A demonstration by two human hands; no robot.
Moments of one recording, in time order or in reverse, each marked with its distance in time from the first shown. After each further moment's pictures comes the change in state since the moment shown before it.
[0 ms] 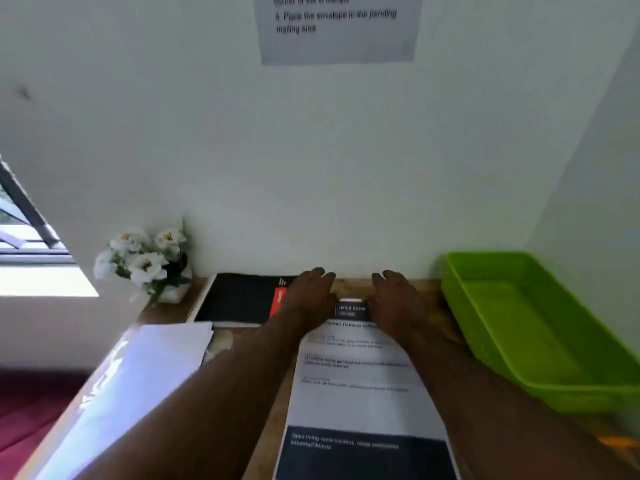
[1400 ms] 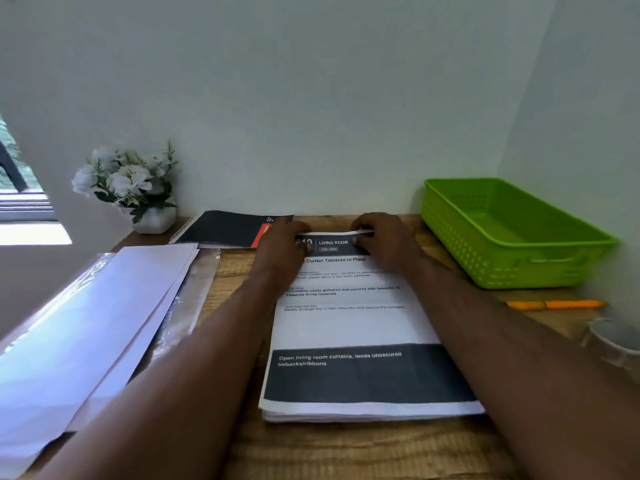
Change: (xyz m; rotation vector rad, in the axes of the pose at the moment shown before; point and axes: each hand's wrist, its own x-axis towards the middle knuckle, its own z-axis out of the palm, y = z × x) left_hand -0.081 -0.014 0.050 -0.387 0.458 -0.026; right_hand -0.045 0.010 0.032 0.313 0.222 -0.093
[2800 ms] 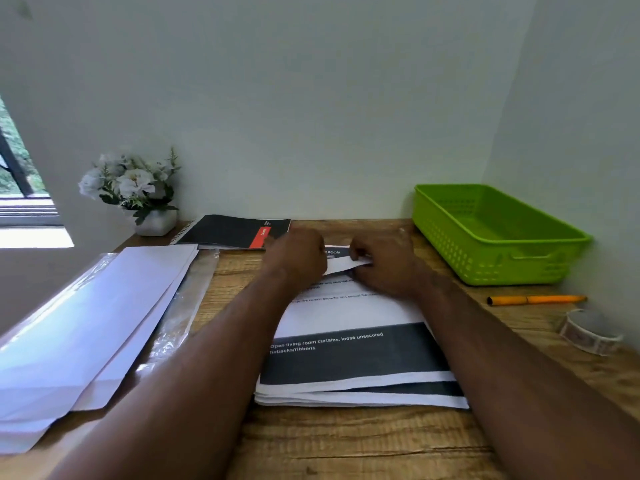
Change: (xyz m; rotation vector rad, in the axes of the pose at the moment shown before) left_hand -0.025 0.049 -0.009 0.421 -0.164 0.053; right_hand -0.053 0.000 -0.010 -0.240 0.047 -0.275
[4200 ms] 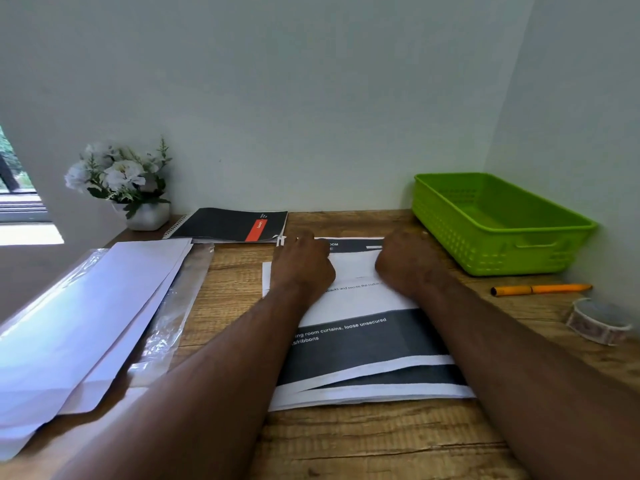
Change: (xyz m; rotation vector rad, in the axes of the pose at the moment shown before) left_hand -0.011 0.007 0.033 -0.018 0.075 0.001; right_hand -0.012 -0.009 -0.012 -0.329 -0.204 0.396
